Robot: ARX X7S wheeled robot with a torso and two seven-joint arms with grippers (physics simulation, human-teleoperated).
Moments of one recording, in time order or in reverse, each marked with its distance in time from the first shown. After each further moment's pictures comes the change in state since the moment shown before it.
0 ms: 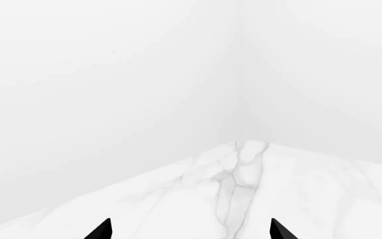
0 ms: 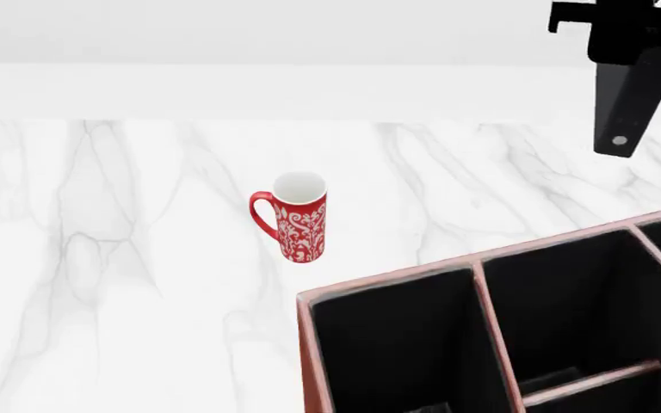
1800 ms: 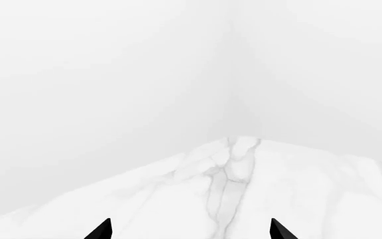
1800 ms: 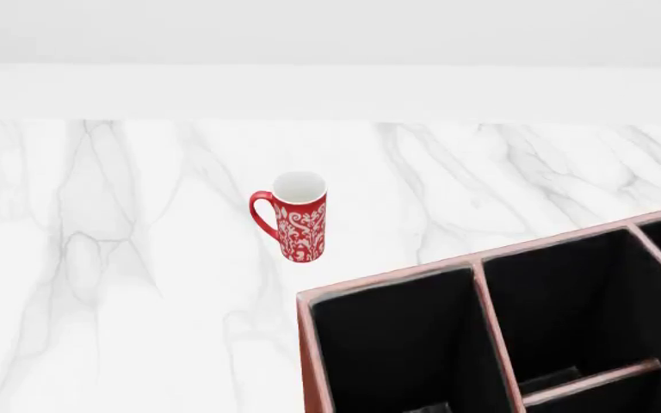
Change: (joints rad) left arm -0.026 -0.012 0.028 -0.042 -0.005 0.013 0.013; right arm -0.119 0.405 -0.066 -0.077 0.925 0.093 0.836
